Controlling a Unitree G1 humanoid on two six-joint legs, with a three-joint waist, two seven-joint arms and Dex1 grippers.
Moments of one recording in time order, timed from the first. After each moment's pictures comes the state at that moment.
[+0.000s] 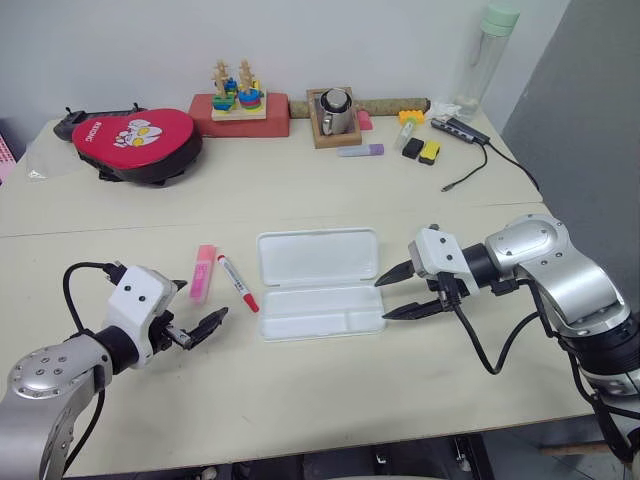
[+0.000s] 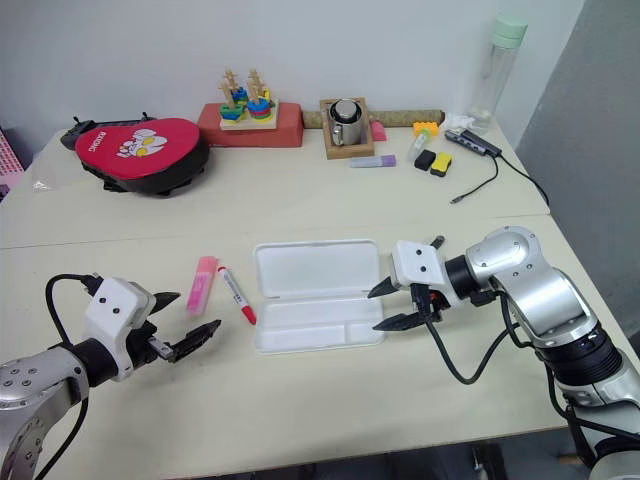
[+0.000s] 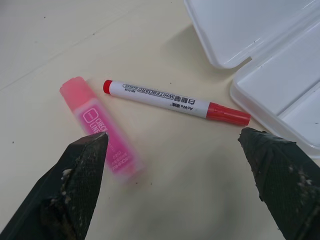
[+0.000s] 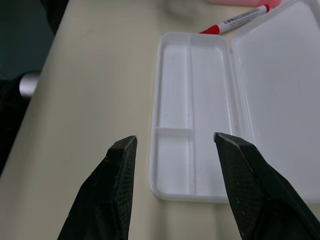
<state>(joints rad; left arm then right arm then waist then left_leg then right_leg) 0.22 0.76 0.40 -0.57 -0.40 0.71 -0.62 -0.64 -0.74 0.29 -0.30 0.26 0.56 1.38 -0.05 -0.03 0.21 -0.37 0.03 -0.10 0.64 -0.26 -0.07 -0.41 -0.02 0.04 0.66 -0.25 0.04</state>
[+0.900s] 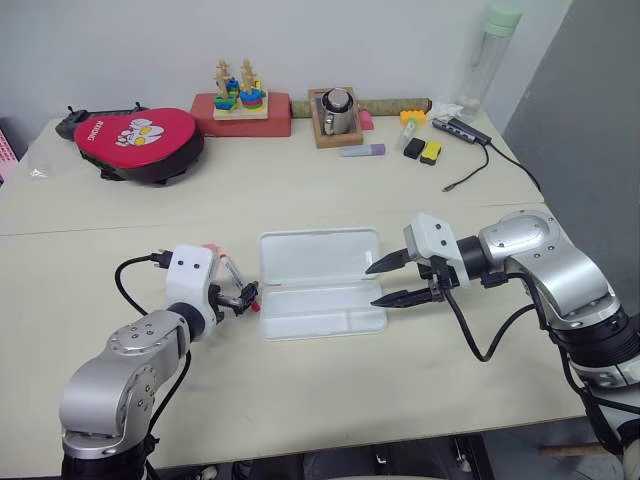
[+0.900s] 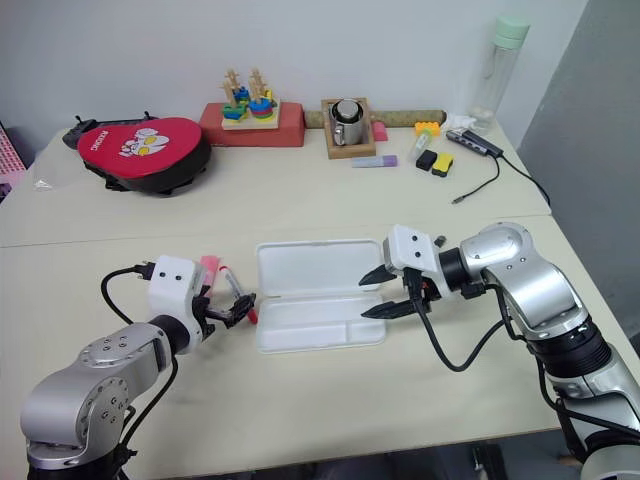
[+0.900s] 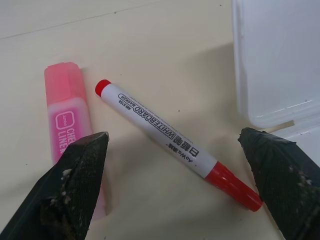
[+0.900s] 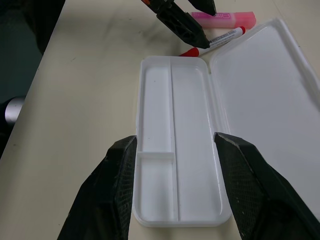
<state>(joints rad) -0.11 0.47 0.23 -0.65 -0.40 1.18 -0.17 -0.68 -0.71 0.29 -0.25 0.30 0.57 1.29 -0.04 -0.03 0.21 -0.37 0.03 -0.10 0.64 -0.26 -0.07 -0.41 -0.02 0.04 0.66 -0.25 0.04</state>
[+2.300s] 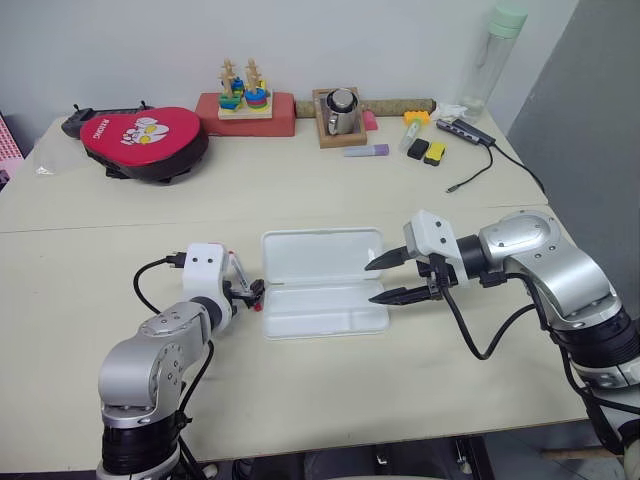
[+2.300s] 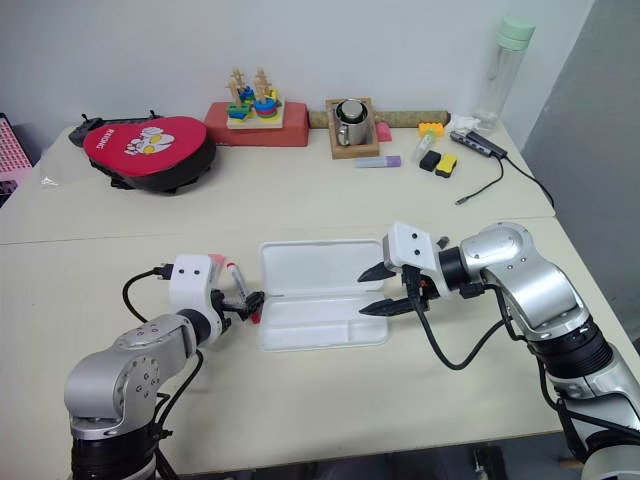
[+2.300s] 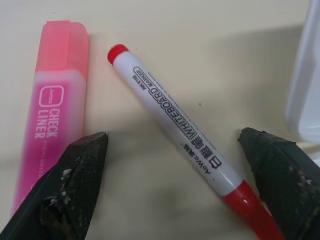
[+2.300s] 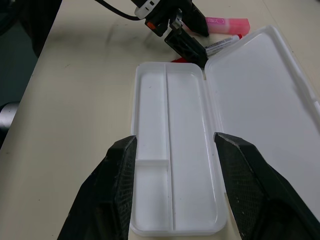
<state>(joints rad) -0.21 0.35 0.20 -0.50 -0.32 1.23 -0.09 -0.68 -0.71 0.29 -0.26 0.32 0.58 1.26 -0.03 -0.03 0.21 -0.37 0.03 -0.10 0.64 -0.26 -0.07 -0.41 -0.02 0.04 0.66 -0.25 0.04</state>
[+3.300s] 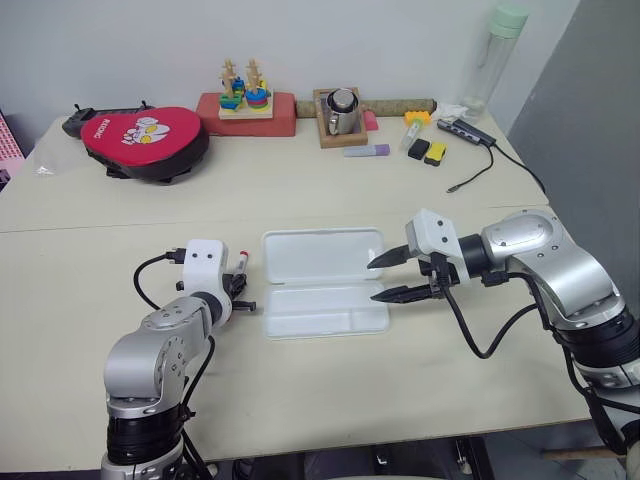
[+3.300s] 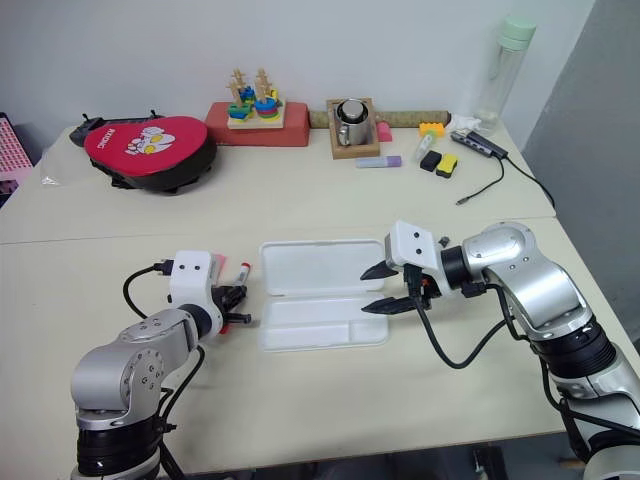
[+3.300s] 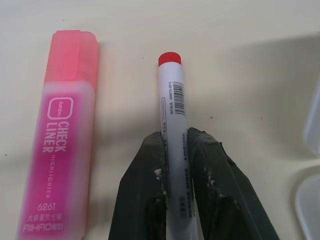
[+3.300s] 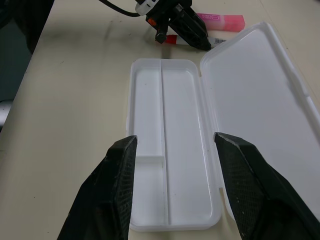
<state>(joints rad) -0.23 0.34 0.20 -0.46 -0.31 1.21 -0.10 -0.68 -0.72 0.29 -0.26 0.32 0.58 1.25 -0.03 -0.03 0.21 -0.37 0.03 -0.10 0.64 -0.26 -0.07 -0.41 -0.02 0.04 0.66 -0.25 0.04</state>
